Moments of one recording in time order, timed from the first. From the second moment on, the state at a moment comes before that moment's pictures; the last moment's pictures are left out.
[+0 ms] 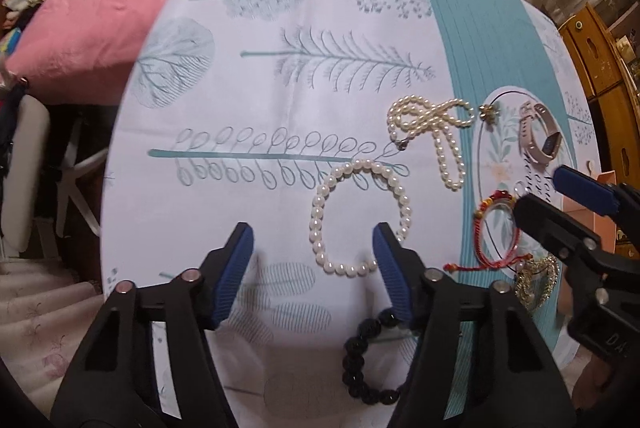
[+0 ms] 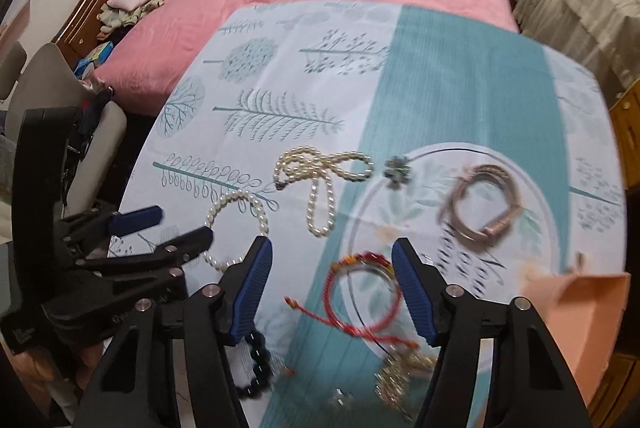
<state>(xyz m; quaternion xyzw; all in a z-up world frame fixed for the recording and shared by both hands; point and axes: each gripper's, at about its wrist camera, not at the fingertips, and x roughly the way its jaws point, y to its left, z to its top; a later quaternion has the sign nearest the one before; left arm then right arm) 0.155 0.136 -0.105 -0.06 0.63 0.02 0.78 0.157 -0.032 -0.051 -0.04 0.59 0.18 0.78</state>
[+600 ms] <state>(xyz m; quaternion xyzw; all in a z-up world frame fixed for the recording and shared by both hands) 0.191 0.120 -0.140 -0.02 0.67 0.00 0.74 0.189 -0.008 -0.103 -0.04 0.62 0.17 0.76</state>
